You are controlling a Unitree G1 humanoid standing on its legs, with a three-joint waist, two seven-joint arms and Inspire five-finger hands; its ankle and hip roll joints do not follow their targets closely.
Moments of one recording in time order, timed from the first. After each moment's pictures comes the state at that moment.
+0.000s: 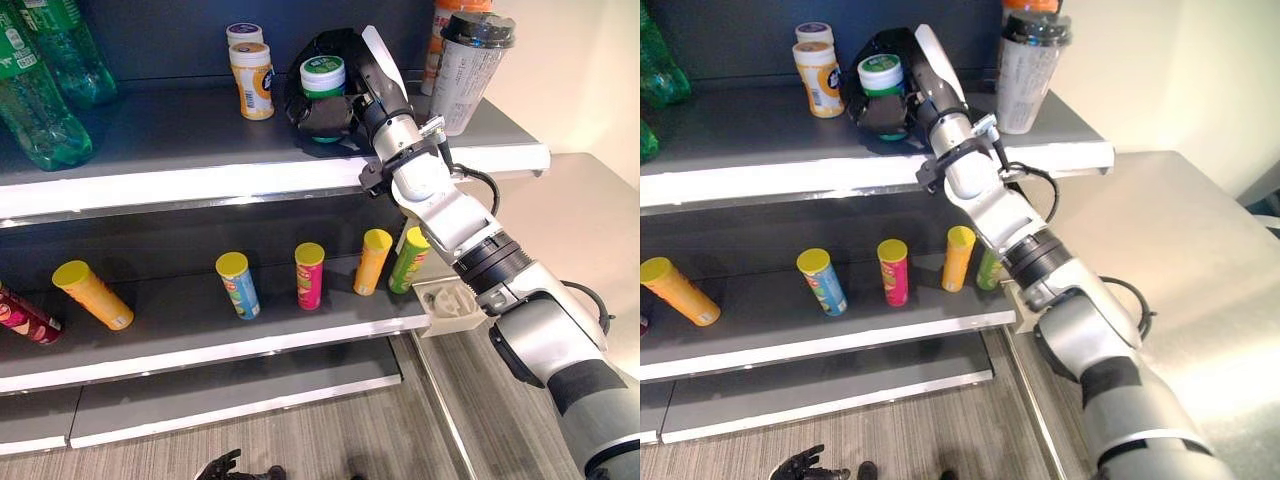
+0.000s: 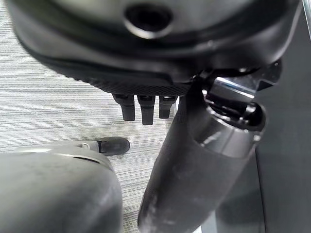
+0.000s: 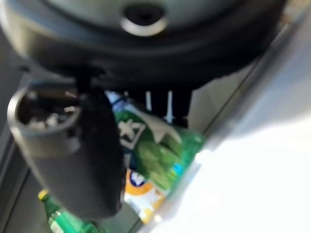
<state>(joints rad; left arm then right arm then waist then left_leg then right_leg) 0.07 0.22 -0.20 1.16 -0.35 -0.10 0.03 -1.24 -0.42 0.62 0.54 0.25 -0.01 -0.23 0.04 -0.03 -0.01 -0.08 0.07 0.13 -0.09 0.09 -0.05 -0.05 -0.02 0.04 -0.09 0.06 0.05</state>
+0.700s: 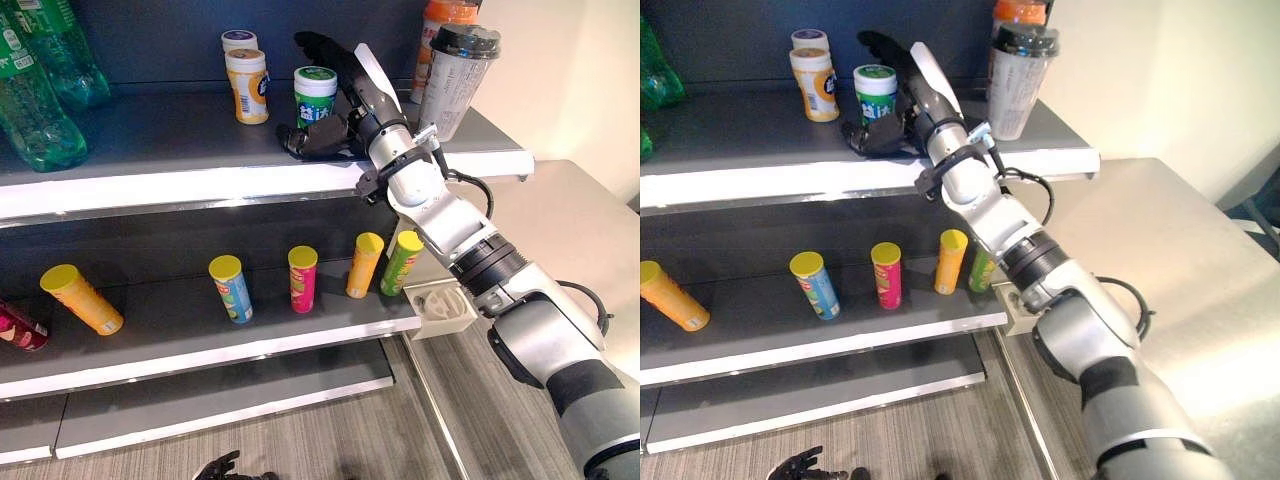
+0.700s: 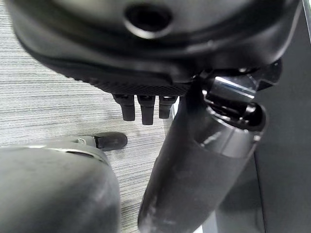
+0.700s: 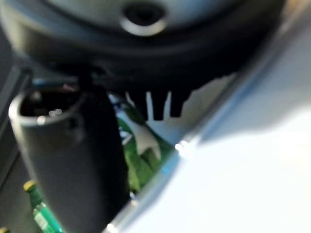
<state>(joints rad) 0.07 0.25 -0.22 1.16 -0.35 -0.10 0.01 -1.24 -0.41 0.65 0.57 0.25 0.01 -0.22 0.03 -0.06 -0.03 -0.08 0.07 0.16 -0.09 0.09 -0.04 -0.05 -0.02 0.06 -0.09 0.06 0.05</state>
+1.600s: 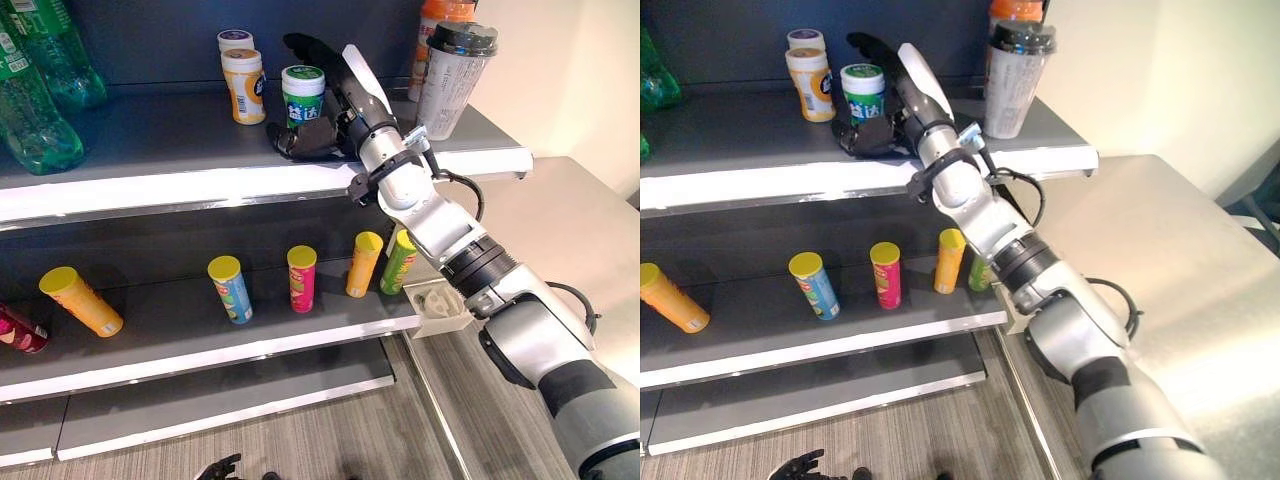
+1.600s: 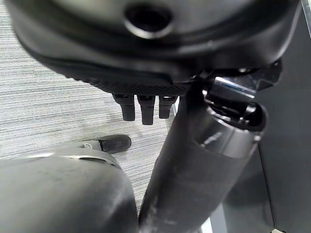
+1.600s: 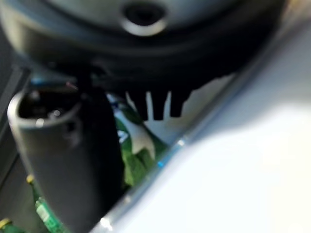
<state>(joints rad) 0.08 0.25 -0.23 1.16 -0.32 -0.10 0.01 -1.24 -0.36 0.63 0.57 0.16 0.01 -0.22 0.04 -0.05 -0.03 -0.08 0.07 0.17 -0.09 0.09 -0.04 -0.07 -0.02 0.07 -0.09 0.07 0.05</state>
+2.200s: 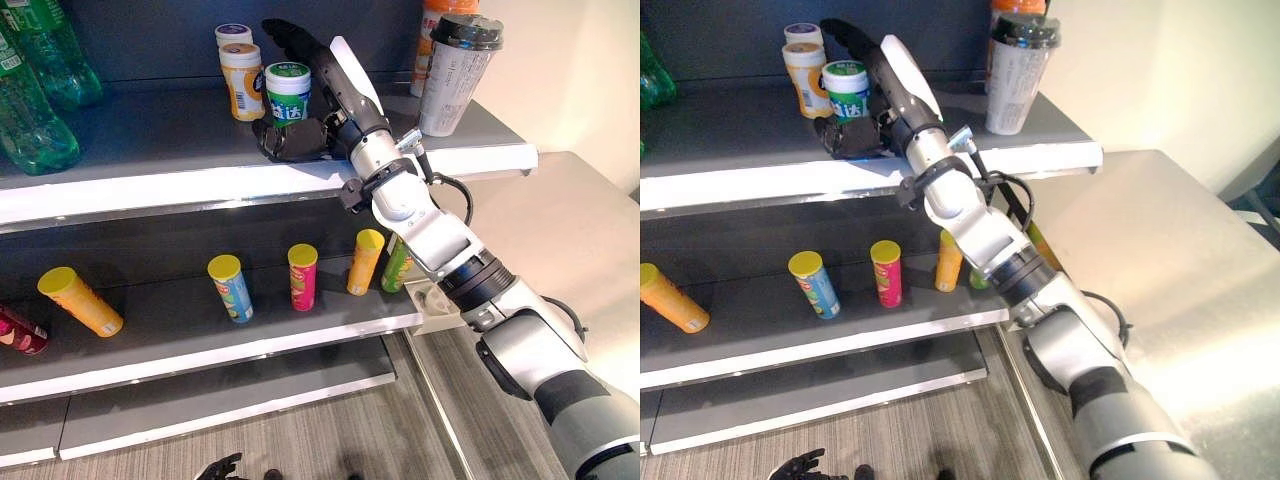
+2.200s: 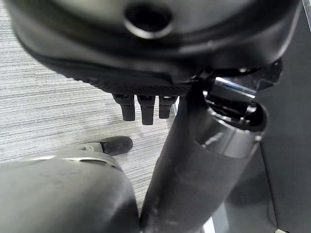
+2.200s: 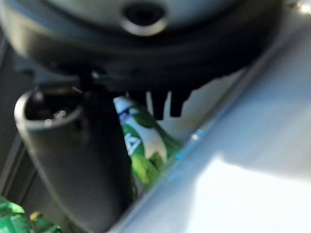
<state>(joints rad) 0.08 0.25 -0.23 1.16 -0.31 -0.10 0.01 -1.14 -0.36 0.57 0.36 0.09 0.03 -0.22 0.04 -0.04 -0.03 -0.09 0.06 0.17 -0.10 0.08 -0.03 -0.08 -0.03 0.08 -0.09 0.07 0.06</state>
